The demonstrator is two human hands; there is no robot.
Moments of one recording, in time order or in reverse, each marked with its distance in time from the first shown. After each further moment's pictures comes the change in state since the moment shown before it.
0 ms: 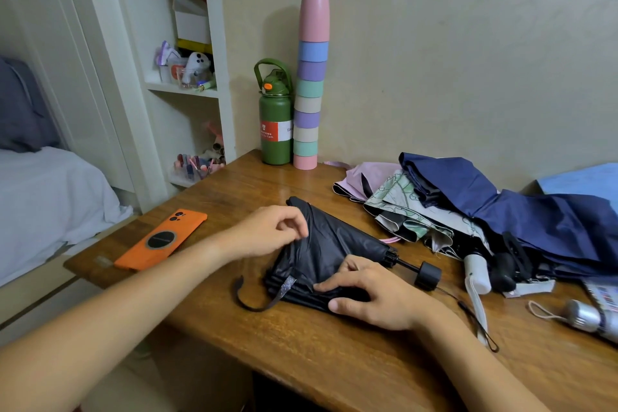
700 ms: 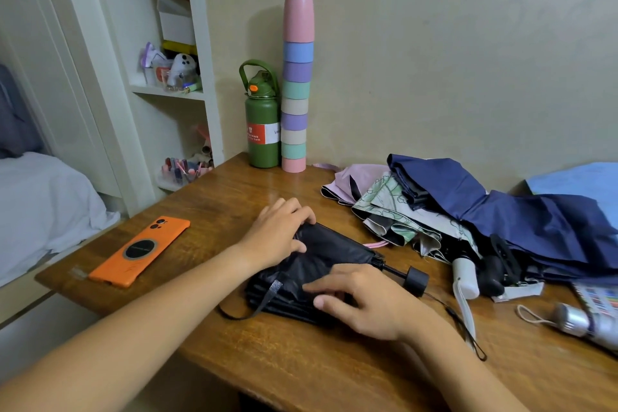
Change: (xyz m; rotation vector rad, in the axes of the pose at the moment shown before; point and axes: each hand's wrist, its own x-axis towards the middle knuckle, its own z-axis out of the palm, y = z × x) left_hand 0.042 0.008 0.041 0.532 0.190 0.137; right_hand -0.005 -0.008 -0.007 -0.084 0.090 -0.050
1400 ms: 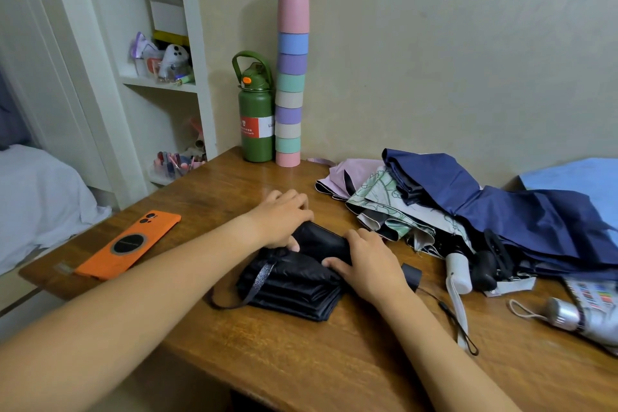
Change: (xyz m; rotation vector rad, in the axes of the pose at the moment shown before) left_hand 0.034 0.003 -0.009 0.387 -0.376 0.161; right_hand 0.027 0.025 0.004 -0.297 0.193 0.541
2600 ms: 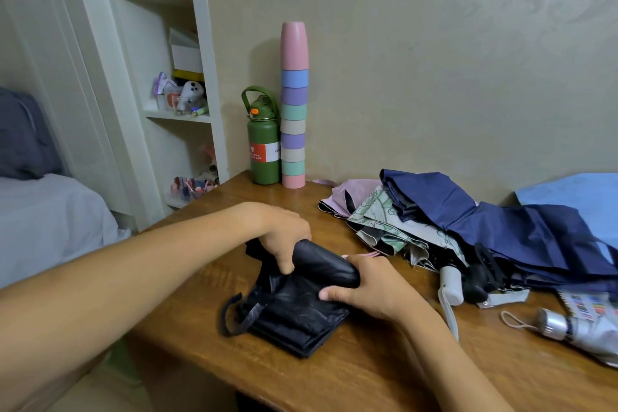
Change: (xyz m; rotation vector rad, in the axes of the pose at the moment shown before) left_hand -0.024 0.014 -0.081 -0.152 -0.417 0.065; right_hand -0.020 0.015 -0.025 0.351 -0.116 -0.129
